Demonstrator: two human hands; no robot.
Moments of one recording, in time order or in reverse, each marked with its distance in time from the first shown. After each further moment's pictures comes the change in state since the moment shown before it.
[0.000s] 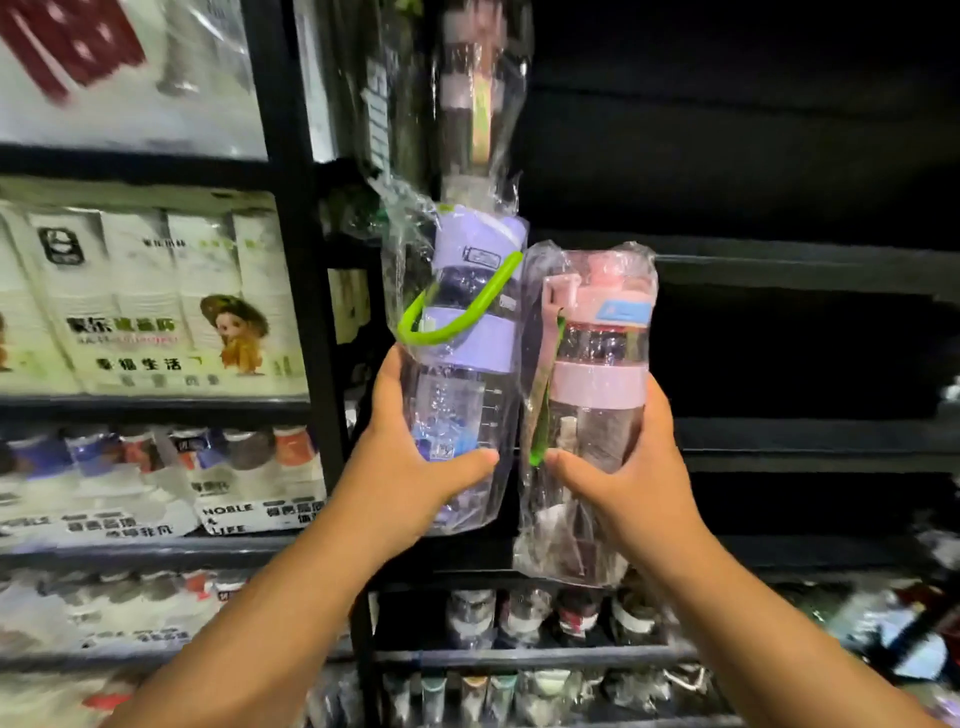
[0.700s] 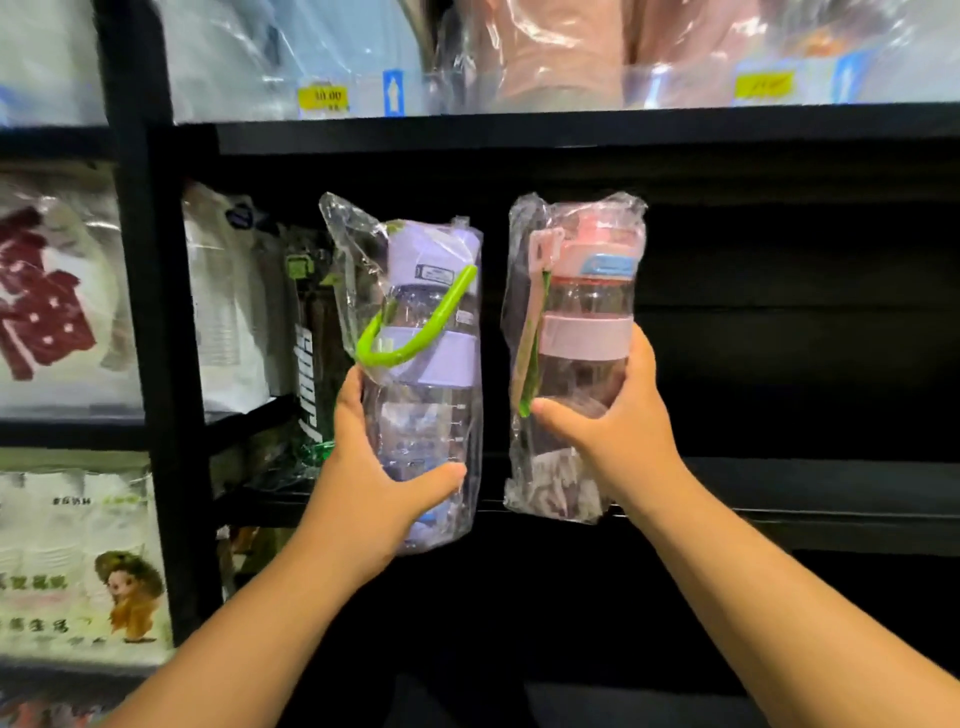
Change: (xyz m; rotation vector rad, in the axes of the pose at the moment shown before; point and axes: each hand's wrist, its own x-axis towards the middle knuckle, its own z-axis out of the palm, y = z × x) left_hand 0.197 0.127 0.051 0.075 0.273 0.207; right_hand 0.281 -0.063 -0.093 0.154 0.033 -0.337
